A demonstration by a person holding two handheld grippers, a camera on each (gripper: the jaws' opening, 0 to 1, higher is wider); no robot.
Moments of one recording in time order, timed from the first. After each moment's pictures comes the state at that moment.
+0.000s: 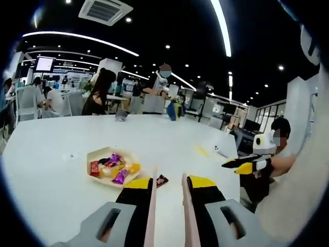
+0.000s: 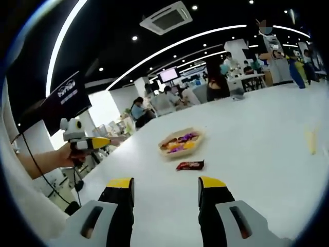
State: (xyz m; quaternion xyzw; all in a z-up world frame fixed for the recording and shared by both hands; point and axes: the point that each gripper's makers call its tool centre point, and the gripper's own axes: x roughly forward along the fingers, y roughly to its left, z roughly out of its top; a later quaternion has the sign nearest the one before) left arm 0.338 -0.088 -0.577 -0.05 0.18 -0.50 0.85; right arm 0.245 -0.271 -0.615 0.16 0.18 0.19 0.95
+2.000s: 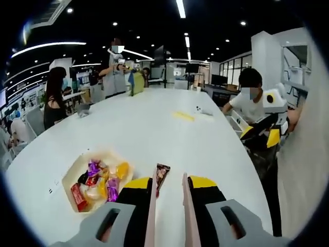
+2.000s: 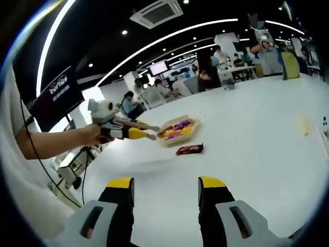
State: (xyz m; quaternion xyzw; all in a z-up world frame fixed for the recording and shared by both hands) left arm 0.383 -0.157 -0.631 0.13 0.19 -0.63 0.74; right arm 0.214 -0.246 -0.635 0.16 0.22 0.16 0.95
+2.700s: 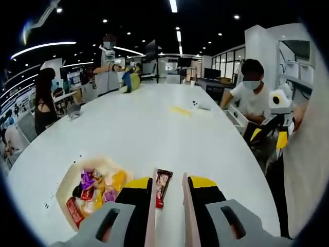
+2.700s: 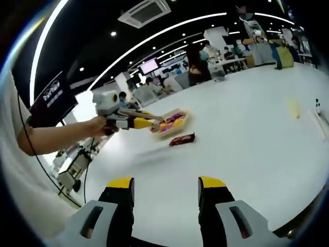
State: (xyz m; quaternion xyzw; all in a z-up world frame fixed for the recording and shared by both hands) left arm 0.397 -0.191 -0.645 0.16 0.20 -0.65 0.71; right arm 0.194 -0.263 -0.652 0.20 0.23 0.12 0.94
